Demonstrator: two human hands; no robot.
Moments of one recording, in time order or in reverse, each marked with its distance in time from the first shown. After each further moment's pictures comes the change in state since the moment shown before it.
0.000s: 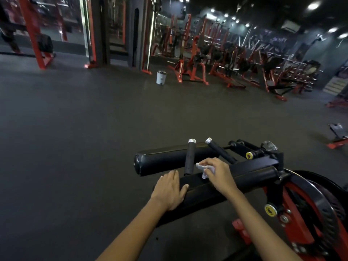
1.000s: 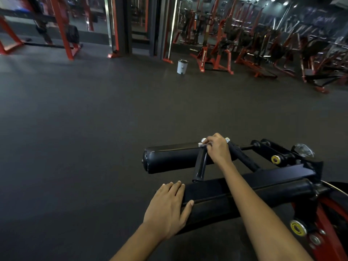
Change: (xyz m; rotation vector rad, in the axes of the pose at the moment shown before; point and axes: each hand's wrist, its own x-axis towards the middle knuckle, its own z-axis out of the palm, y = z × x) left_hand -0.015 0.003 0.003 0.096 0.048 -0.027; right_hand 0.141 0.037 0.056 -0.122 0.020 -0.007
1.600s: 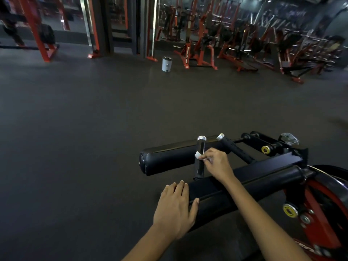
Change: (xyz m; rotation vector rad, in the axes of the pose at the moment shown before) left_hand 0.001 -0.001 0.003 -0.042 -0.022 0.014; right_hand -0.061 -0.002 0.001 0.059 -0.028 -0.054
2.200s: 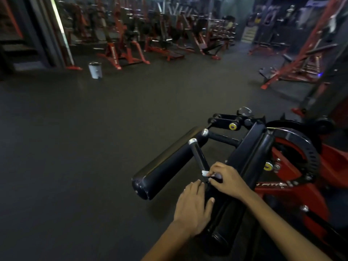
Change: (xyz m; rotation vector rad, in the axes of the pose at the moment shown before) left_hand 0.055 -0.078 -0.025 -0.216 -0.213 0.479; right_hand -0.055 -0.061 0.012 -0.194 0.001 0.264
